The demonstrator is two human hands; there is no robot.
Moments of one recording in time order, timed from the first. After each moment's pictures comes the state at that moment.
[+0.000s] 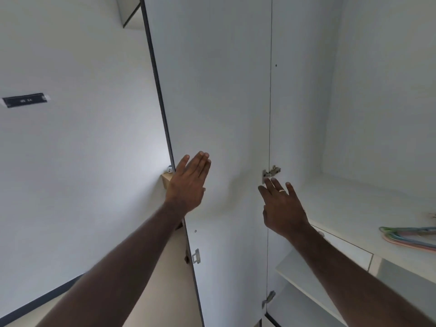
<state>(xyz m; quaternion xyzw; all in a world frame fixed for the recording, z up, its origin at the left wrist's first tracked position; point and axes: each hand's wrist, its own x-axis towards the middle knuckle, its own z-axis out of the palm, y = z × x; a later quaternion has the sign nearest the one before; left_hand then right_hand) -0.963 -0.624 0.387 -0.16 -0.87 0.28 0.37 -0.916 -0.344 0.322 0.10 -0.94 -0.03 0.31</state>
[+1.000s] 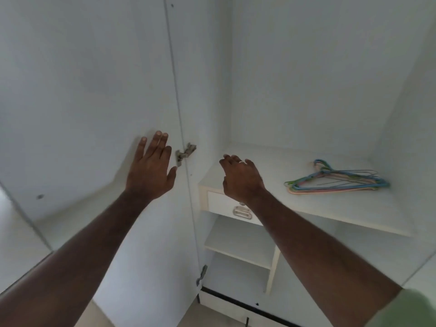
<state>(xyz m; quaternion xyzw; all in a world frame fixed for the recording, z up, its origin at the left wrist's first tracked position) -1.089 -0.499 0.337 -0.37 -0.83 0.01 0.40 -0.972 -0.265 0.310 -0.06 -0.97 -0.03 0.22</state>
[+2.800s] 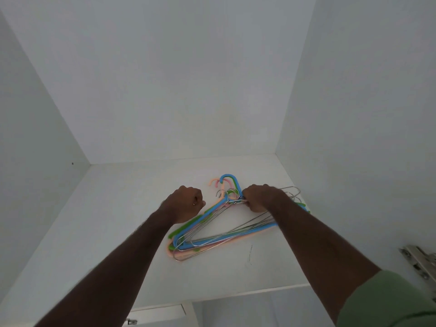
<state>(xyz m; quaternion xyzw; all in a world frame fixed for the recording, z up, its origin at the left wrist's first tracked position) -1.149 0.086 0.200 -0.58 -0.79 -0.13 -0.11 -0.952 0.260 0.192 -0.33 -0.93 -0.02 -0.17</state>
